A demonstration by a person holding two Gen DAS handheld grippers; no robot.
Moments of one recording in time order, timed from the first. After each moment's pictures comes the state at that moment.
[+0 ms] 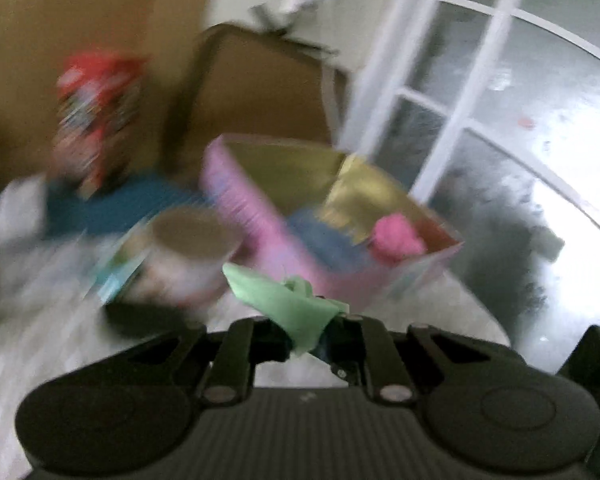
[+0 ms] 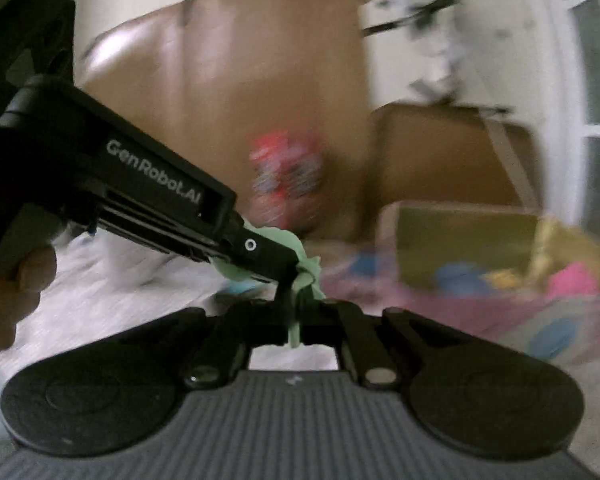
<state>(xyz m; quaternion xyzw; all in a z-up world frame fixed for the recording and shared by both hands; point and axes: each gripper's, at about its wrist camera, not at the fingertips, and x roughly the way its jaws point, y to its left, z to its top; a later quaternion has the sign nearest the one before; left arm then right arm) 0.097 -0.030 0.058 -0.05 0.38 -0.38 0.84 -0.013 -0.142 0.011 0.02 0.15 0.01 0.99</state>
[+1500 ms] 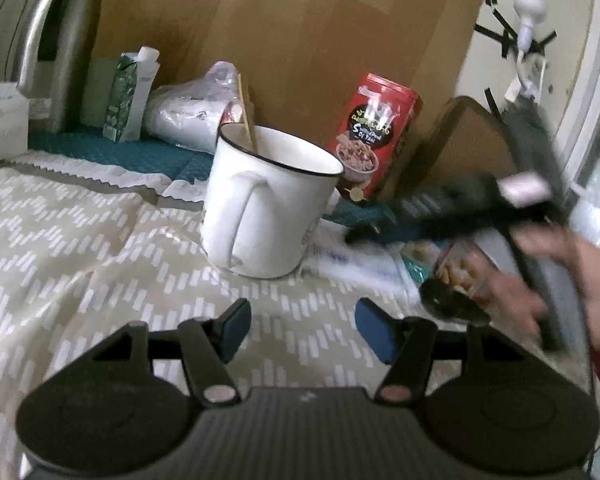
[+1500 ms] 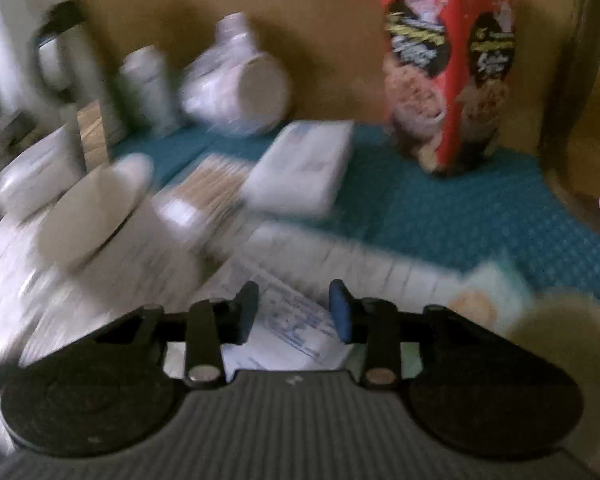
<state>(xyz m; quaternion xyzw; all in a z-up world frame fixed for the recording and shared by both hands) 0.104 0.150 -0.017 -0.12 0.32 -0.17 0.93 0.211 -0.047 -0.014 0.03 0.44 0.20 0.88</state>
